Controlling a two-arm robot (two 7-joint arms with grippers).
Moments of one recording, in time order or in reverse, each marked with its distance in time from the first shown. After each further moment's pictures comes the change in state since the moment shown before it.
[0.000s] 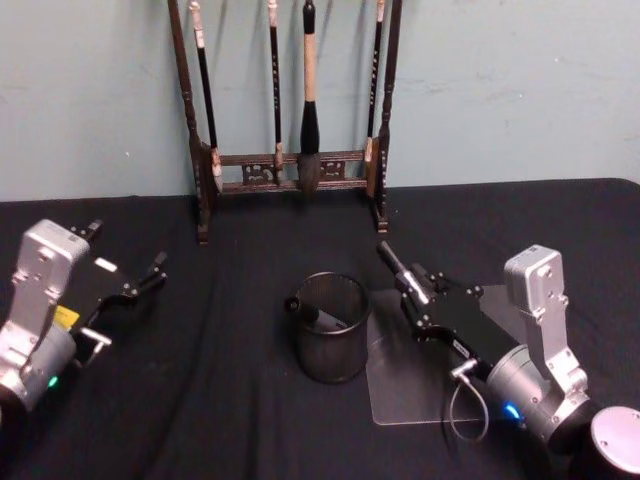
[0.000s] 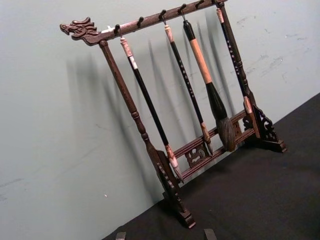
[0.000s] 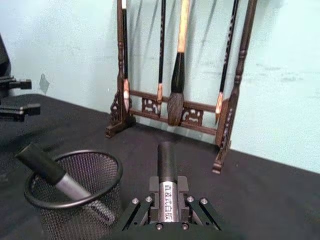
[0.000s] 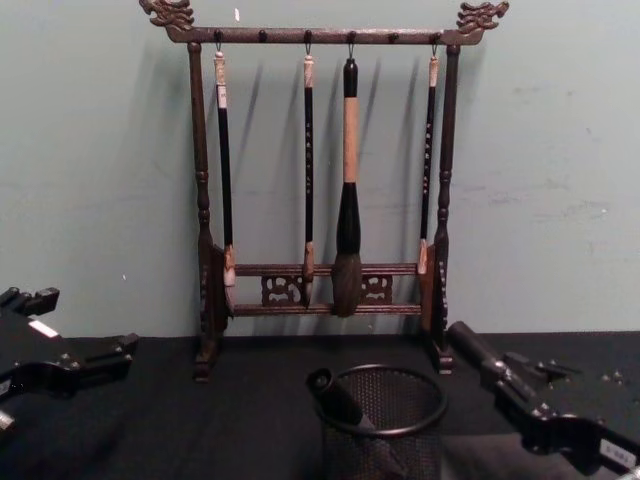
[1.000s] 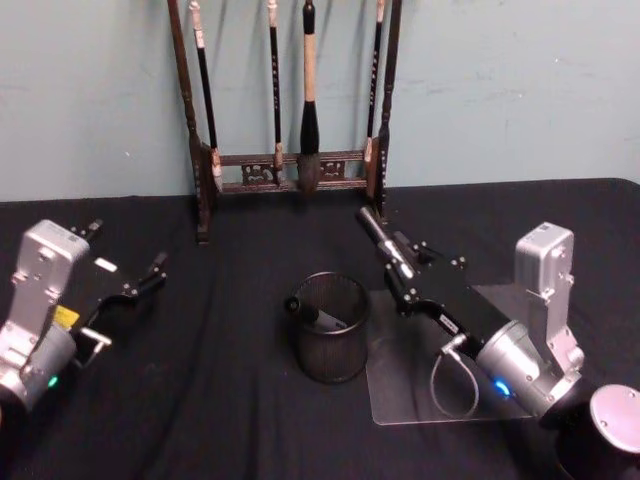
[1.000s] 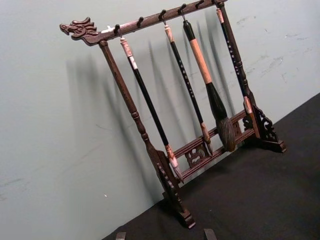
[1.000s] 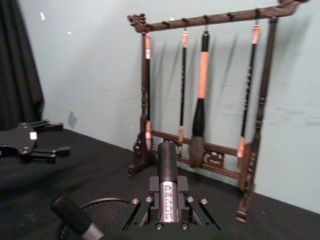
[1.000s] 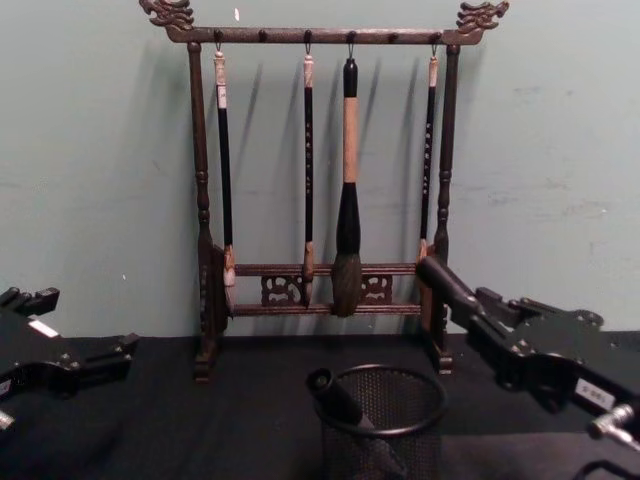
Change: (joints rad) left arm 0.000 0.000 0.000 0.000 0.000 0.000 0.000; right arm 0.044 -0.015 -0.004 0.014 0.085 -0.093 0.104
